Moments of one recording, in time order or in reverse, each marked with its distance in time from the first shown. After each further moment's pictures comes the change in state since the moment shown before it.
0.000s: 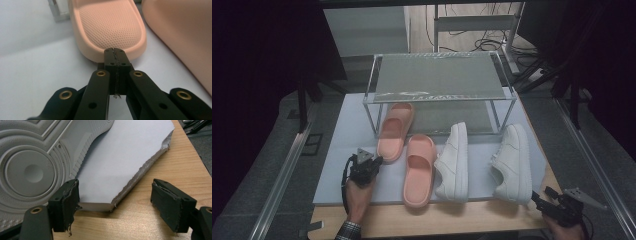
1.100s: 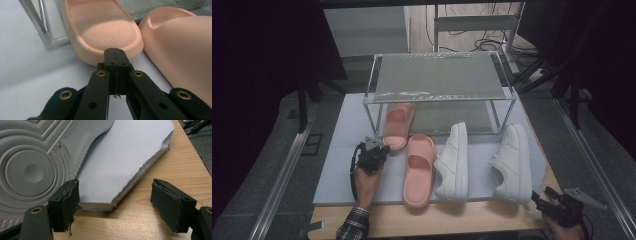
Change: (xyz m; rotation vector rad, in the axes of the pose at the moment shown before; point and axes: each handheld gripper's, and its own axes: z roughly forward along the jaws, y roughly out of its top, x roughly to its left) left arm -0.005 0.032 0.025 -0.022 -0.005 0.003; right arm 0.000 0.000 0.000 0.001 0.000 -0.003
